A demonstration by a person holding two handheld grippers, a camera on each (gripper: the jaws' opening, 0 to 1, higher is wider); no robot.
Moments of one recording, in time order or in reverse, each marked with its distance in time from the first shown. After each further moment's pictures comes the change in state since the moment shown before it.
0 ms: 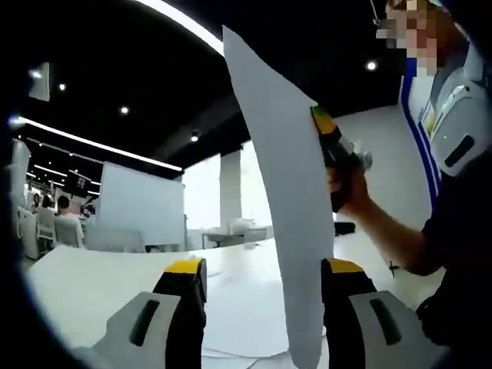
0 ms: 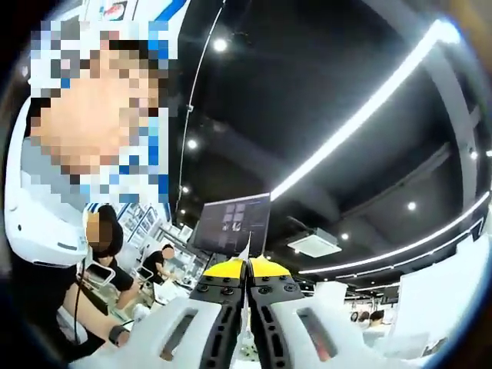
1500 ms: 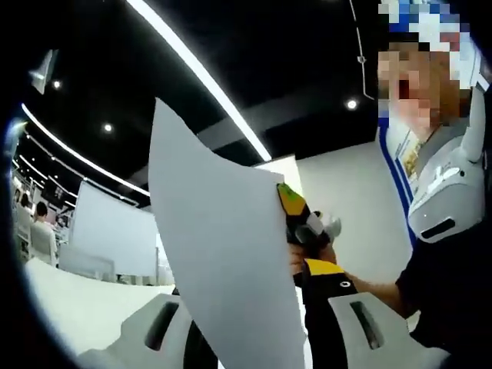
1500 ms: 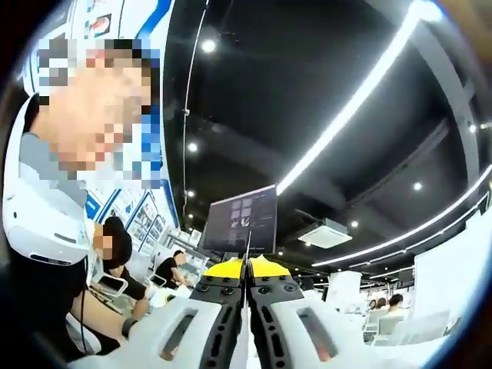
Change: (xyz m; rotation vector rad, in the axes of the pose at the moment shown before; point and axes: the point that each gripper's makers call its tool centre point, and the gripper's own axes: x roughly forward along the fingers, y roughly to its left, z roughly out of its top) left arm 0.010 -0.033 0.085 -0.048 -0.216 -0.155; right arm 0.004 0.009 -0.026 0.107 -0.001 0.028
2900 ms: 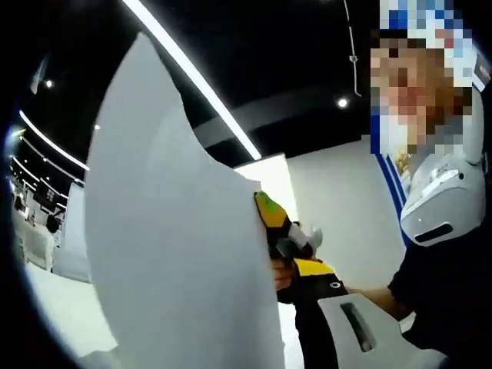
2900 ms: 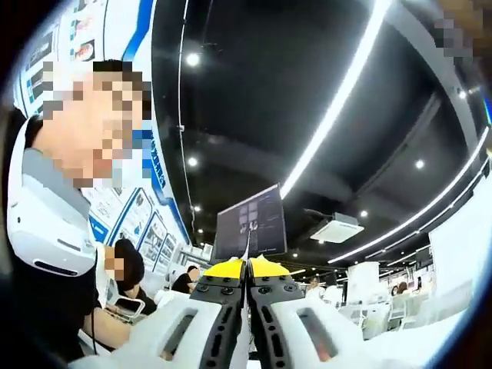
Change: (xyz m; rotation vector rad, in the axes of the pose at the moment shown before) left arm 0.011 -0.015 -0.002 0.016 0.021 -0.054; right arm 0.003 0.003 -0.020 0.141 -0.052 0.036
